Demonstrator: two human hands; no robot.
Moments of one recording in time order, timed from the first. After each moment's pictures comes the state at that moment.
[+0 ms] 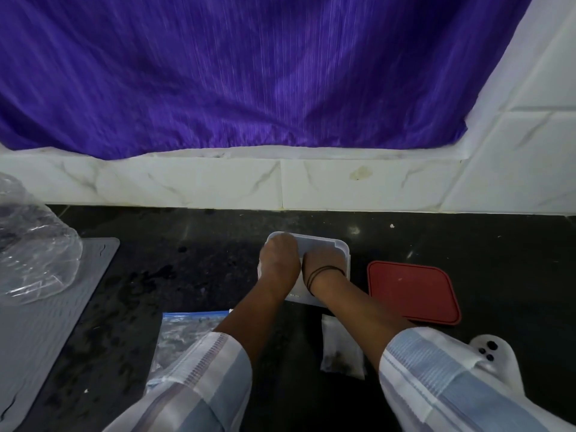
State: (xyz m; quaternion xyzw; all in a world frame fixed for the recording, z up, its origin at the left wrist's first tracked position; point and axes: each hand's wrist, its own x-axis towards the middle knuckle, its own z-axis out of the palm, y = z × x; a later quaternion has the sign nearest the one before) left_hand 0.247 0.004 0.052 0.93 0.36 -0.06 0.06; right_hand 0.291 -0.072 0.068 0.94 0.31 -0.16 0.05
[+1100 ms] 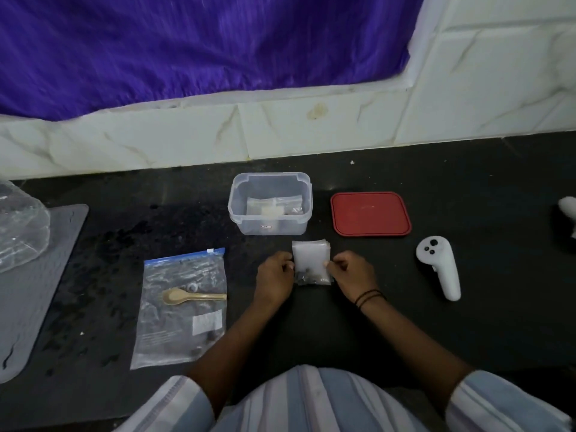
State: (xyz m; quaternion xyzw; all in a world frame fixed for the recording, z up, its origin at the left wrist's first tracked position) left_hand 0.124 -0.117 -0.022 0.80 0.34 0.05 0.48; right_hand 0.218 -0.275 -0.001 0.90 0.14 -0.18 -0.37
